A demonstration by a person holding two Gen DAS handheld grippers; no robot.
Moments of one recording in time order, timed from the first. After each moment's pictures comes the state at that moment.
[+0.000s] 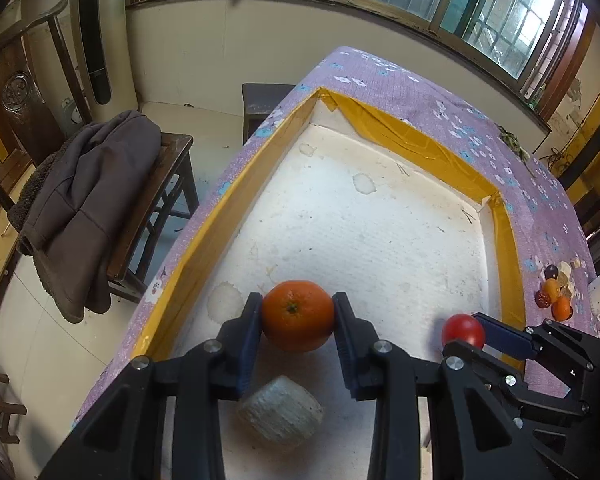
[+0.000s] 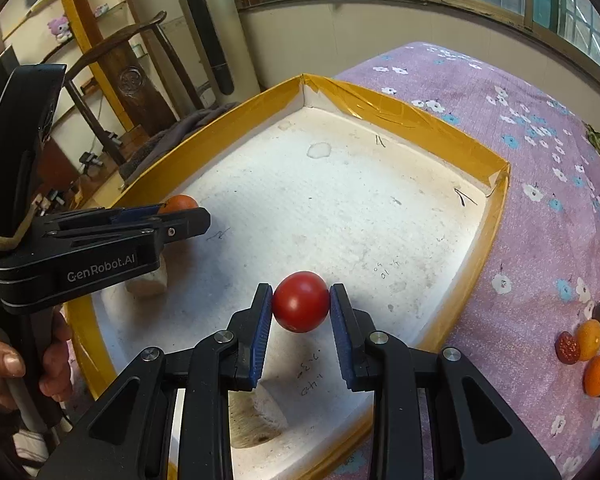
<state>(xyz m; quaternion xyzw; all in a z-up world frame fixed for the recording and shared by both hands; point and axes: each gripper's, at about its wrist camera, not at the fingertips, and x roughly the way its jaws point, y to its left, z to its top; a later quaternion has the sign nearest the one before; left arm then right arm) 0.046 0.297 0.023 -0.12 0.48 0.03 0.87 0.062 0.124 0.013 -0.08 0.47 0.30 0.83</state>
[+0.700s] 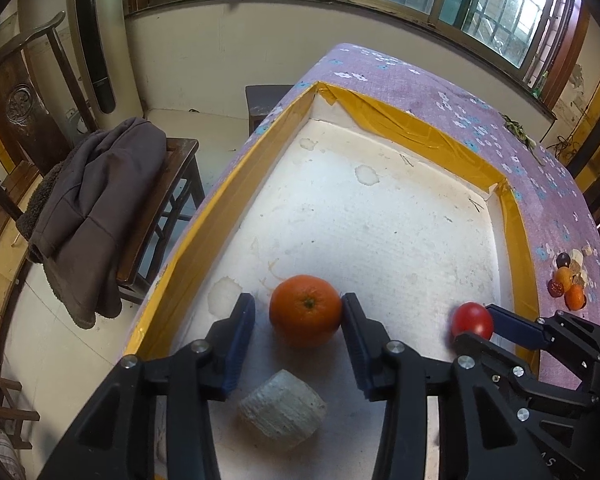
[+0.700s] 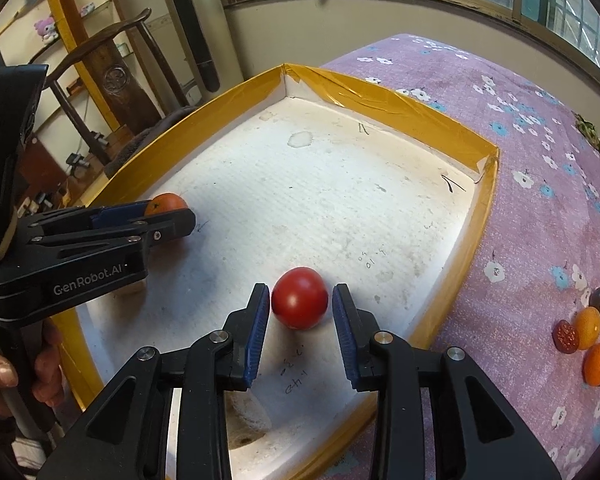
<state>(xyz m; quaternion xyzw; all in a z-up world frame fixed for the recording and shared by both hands) 0.043 0.292 0.023 -0.09 0.48 0.04 0.87 0.061 0.118 0.009 -0.08 0.47 0.27 0.84</state>
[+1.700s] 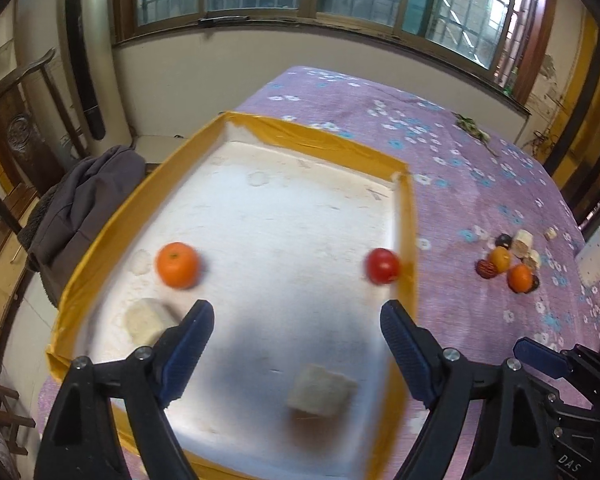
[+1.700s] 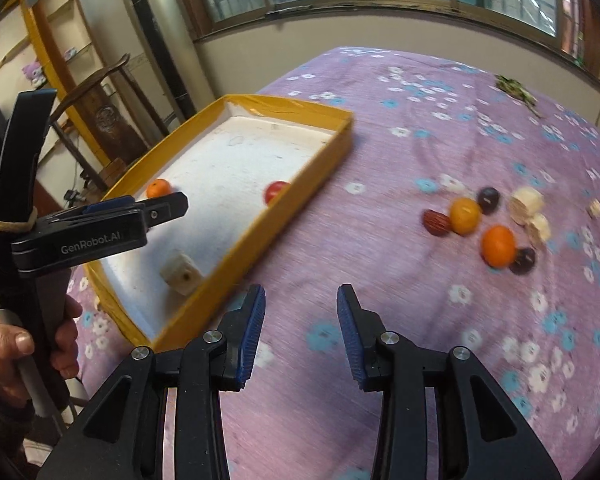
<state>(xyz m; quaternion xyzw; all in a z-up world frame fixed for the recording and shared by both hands) 0.005 0.189 0.061 -0.07 0.45 0.02 0.89 -0.003 -0.024 0.041 -0.01 0.45 0.22 0.86</state>
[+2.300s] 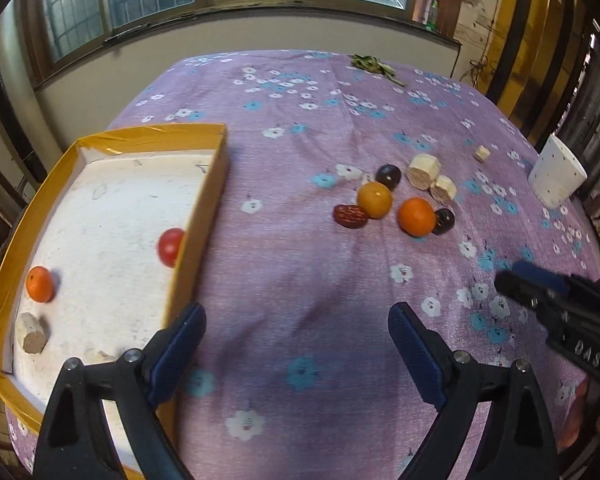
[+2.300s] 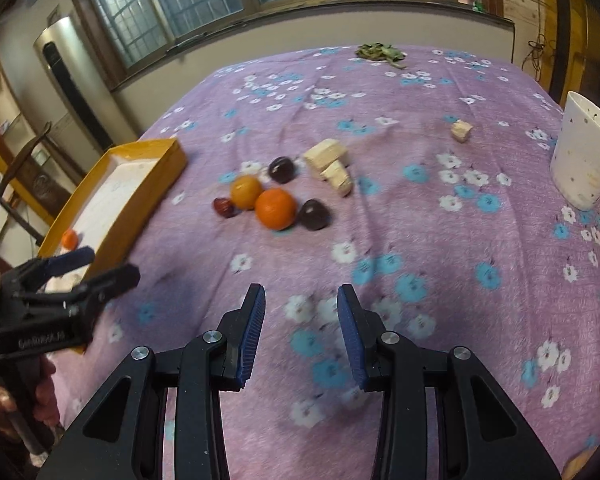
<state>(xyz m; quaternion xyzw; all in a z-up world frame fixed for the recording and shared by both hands) 0.010 0.048 0.052 0.02 0.48 -0.07 0.87 0.012 -0.169 0.031 0.07 0.45 0.11 0.88</state>
